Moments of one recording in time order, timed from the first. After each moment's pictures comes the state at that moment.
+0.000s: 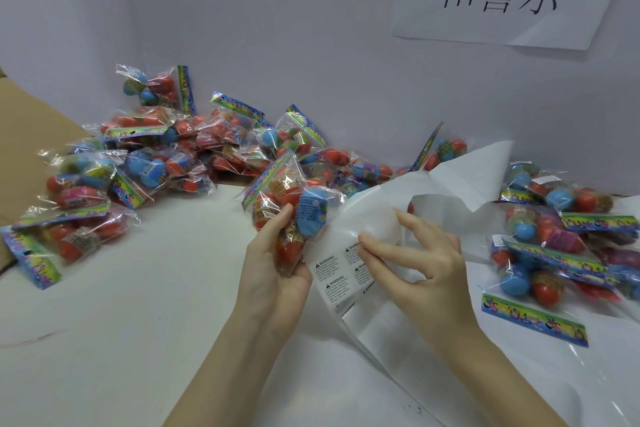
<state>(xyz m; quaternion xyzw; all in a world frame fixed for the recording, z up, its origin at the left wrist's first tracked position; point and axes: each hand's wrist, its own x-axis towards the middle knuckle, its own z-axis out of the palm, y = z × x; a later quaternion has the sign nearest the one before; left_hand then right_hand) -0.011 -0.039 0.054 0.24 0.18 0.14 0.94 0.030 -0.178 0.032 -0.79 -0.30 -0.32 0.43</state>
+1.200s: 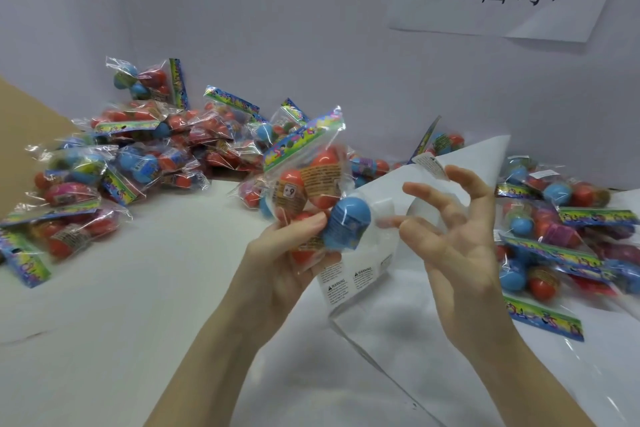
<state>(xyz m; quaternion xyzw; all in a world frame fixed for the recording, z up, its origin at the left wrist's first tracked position) -0.029 -0.036 0.064 0.47 0.03 0.05 0.88 0.019 -0.193 0.065 -0.57 -0.27 -0.04 0.78</state>
